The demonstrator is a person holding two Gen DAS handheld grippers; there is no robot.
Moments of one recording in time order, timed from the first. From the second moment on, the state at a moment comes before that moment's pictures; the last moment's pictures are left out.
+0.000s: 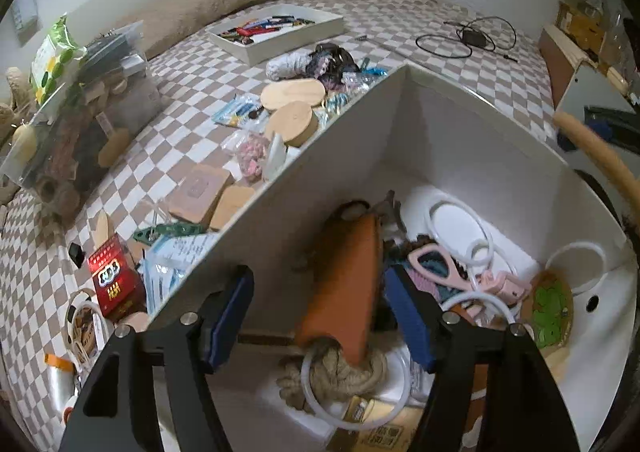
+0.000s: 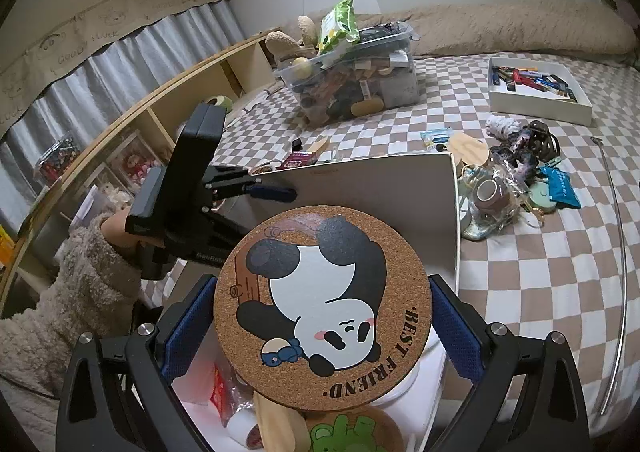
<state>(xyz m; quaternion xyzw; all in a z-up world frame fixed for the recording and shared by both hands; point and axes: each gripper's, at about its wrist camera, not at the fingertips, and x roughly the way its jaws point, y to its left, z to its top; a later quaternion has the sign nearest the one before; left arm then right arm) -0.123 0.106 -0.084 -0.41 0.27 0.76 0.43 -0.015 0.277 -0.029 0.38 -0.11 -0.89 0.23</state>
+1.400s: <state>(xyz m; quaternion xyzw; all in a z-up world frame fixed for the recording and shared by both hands) -0.063 0.043 -0.056 -0.38 0.10 0.85 0.34 0.014 0.229 -0.052 0.46 0.09 -0.84 0.26</state>
